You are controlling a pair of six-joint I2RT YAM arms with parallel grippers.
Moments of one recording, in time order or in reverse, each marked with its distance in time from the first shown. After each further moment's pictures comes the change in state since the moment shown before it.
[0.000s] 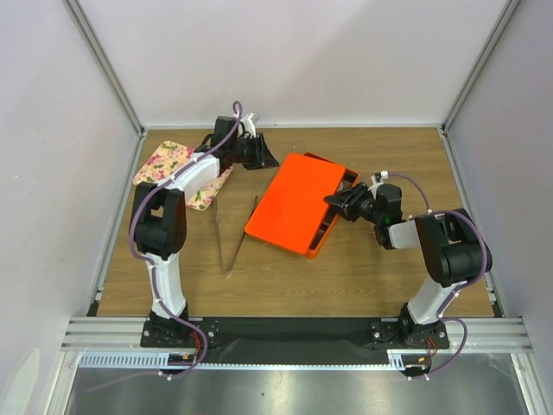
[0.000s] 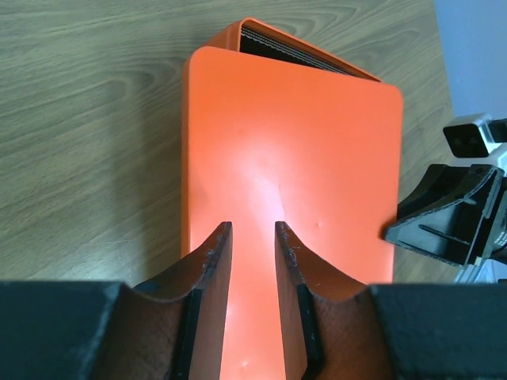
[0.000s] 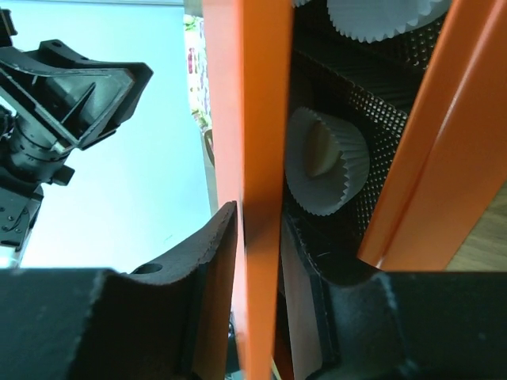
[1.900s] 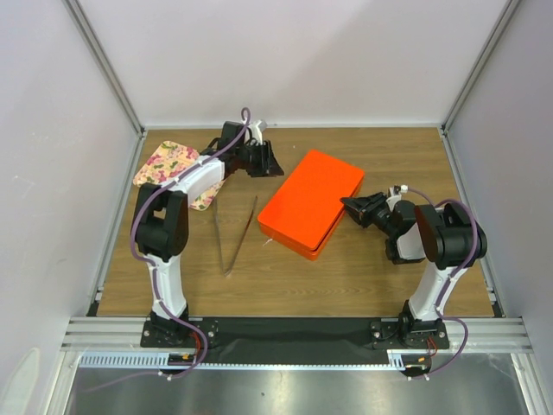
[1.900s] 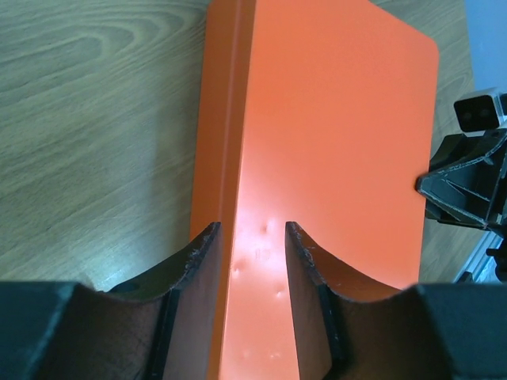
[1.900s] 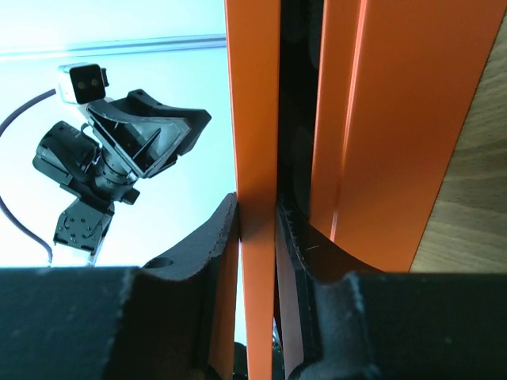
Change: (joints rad) left arm -0.042 -0.011 -0.031 -0.053 -0.029 0.033; right arm -0.140 0.143 -0.161 0.460 -0.048 0.217
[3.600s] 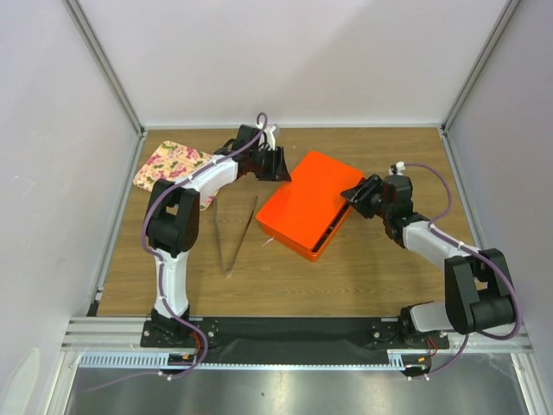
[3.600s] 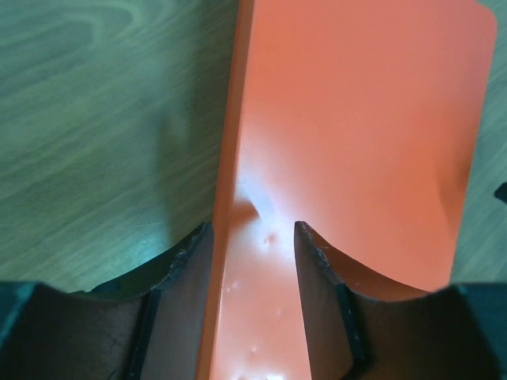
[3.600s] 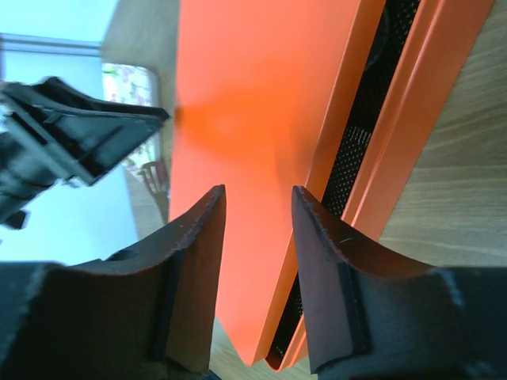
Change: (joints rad) left arm -0.069 0.087 0.074 -0.064 -0.102 0.062; right arm 0.128 -0.491 0.220 -1.004 0.332 -0.440
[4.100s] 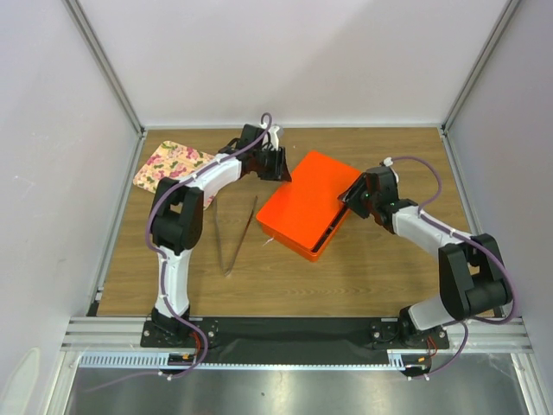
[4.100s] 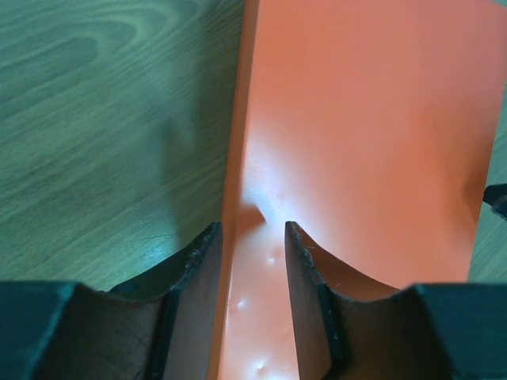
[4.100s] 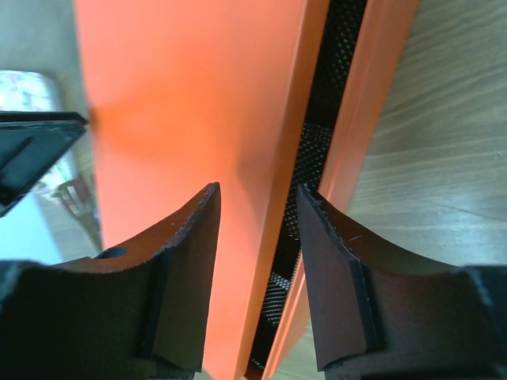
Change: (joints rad) left arm -0.010 0.039 0.060 -0.031 -0.027 0.033; right arm 0.103 0.097 0.184 -0.296 0.209 -0.063
